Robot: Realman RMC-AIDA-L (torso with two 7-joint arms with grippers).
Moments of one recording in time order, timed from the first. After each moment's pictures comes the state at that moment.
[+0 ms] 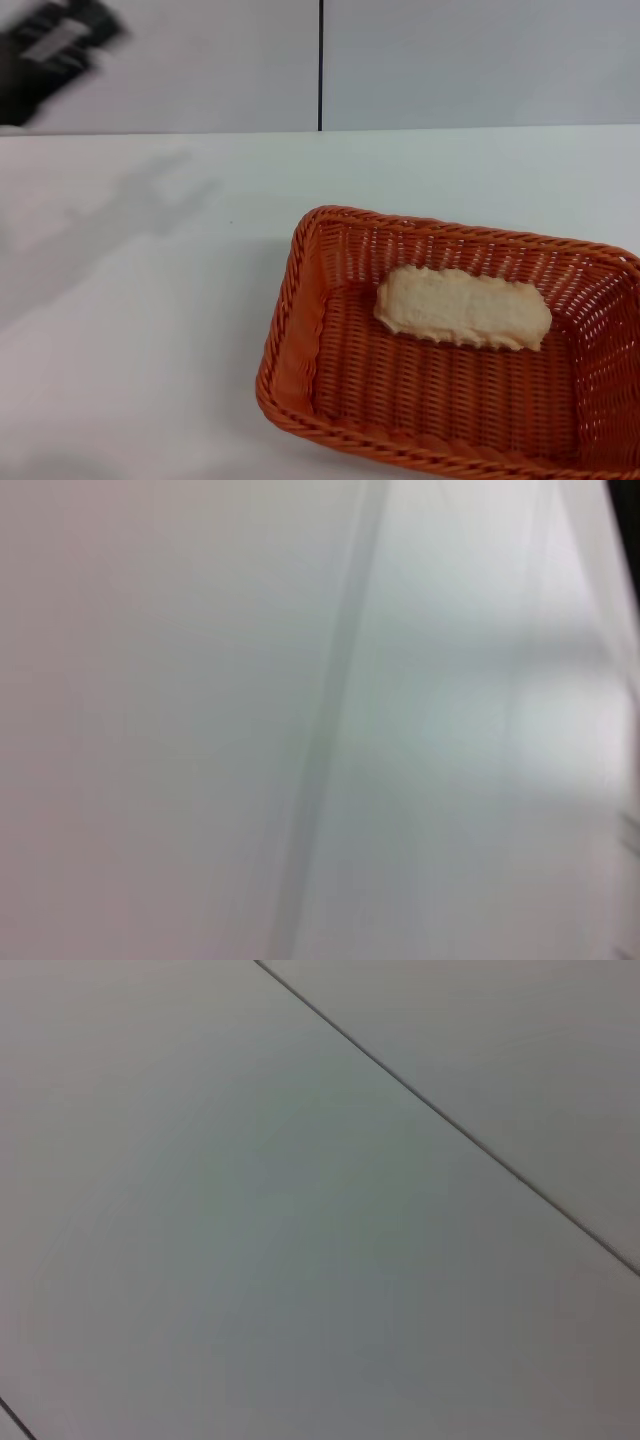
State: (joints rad) left arm -0.36 -2.06 0.56 0.65 1.40 1.79 -1.36; right arm 0.09 2.05 2.88 0.20 -0.91 1.50 -1.93
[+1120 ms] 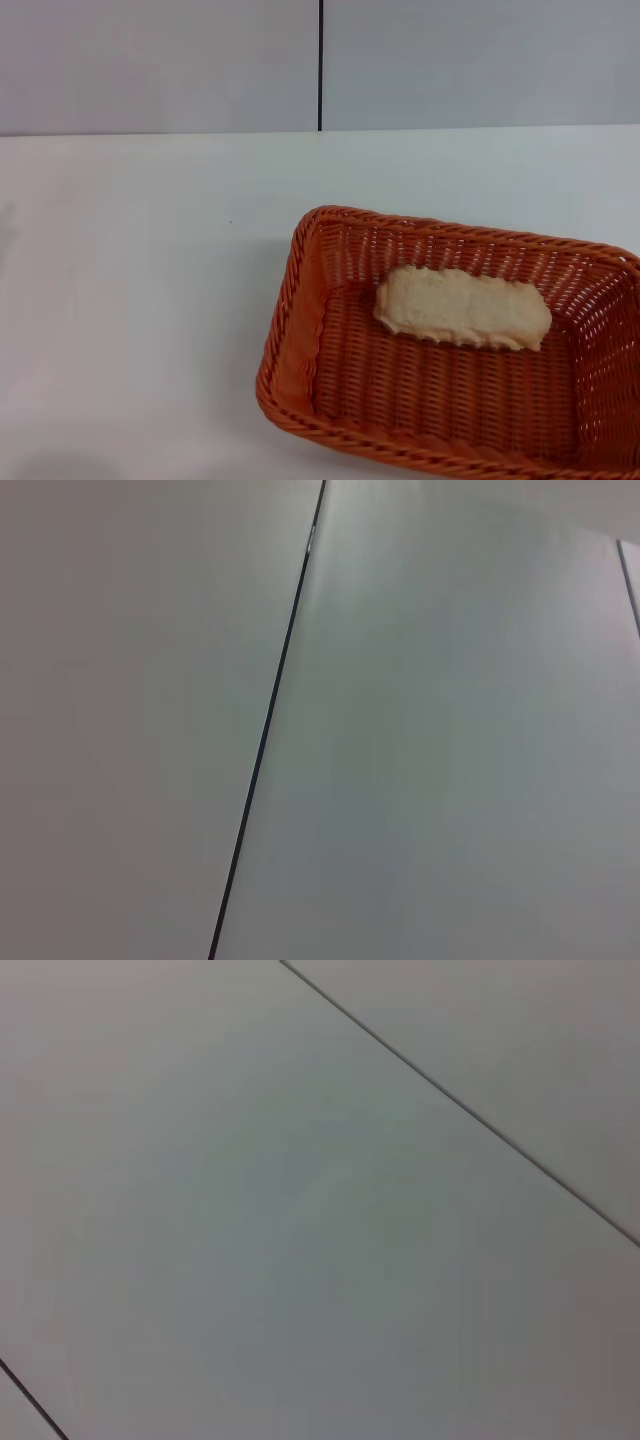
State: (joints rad) left arm -0.15 -2.06 0.45 0.29 0.90 1.92 -0.78; right arm 0.11 2.07 2.88 0.20 -0.90 1.51 -1.96
